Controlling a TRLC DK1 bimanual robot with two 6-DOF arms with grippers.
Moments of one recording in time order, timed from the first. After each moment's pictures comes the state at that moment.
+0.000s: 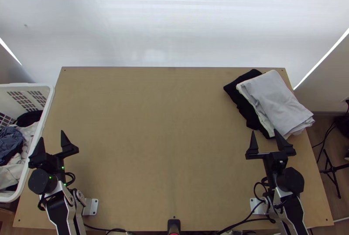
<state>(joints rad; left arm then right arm) 0.50 0.00 0.00 0.02 0.11 -0.05 0.24 0.00 0.00 0.03 0.19 -0.11</state>
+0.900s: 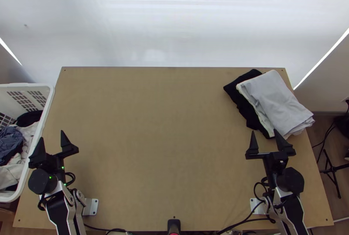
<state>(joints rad) 0.50 0.00 0.00 0.02 0.11 -0.07 0.25 0.00 0.00 0.03 0.19 -0.08</state>
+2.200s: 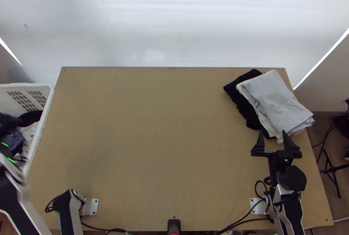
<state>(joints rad) 0.78 0.64 0.90 -0.30 -0.05 0.02 0.10 0.02 0.00 0.03 0.19 -0.09</state>
